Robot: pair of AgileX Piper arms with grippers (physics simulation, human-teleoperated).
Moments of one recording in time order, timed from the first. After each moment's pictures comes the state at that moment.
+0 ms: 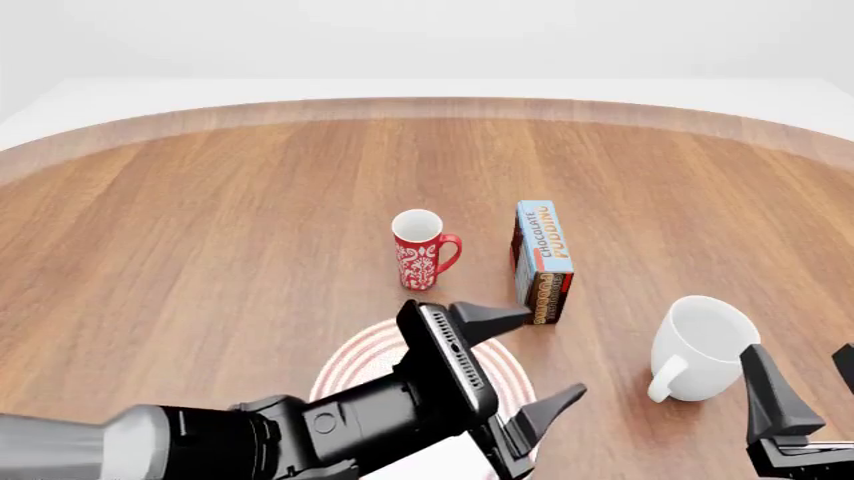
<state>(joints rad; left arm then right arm) -1.10 1.59 -0.67 -0.72 0.13 0.01 0.05 0.00 -0.03 0.00</state>
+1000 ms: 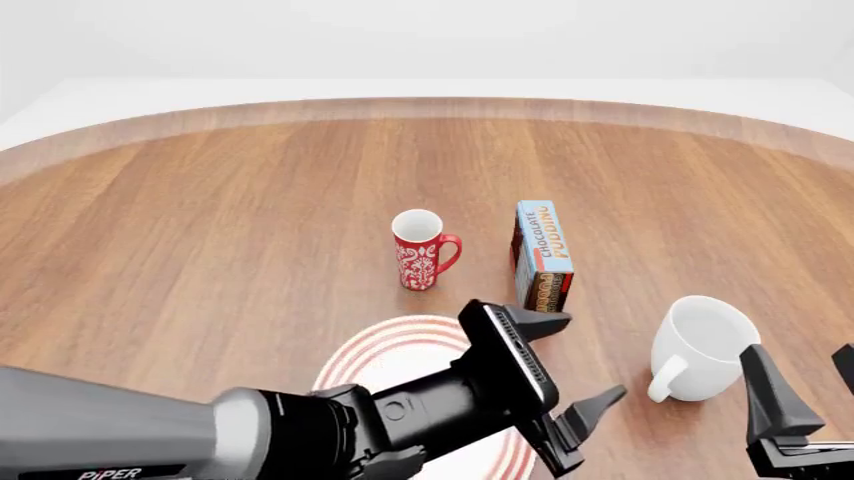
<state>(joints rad) -1.12 1.75 -0.83 -0.68 0.13 0.01 0.05 0.00 -0.04 0.00</state>
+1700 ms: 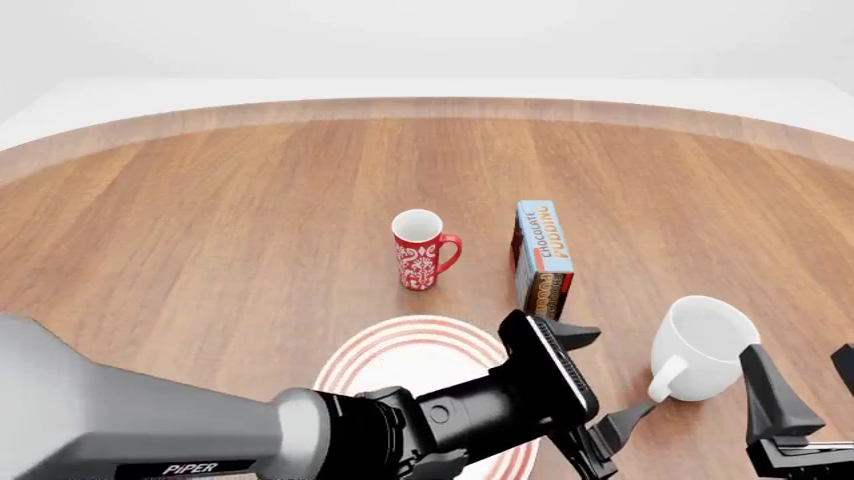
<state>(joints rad) -1.15 1.86 -0.94 -0.64 0.12 0.01 0.05 0.00 -0.04 0.01</state>
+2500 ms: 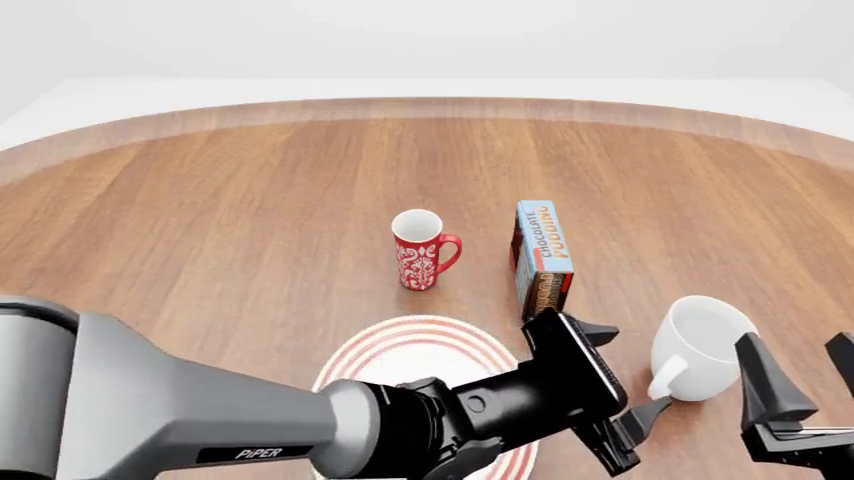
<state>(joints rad) -1.15 1.97 -1.06 -0.58 0.13 0.01 0.15 0.00 -0.14 0.01</state>
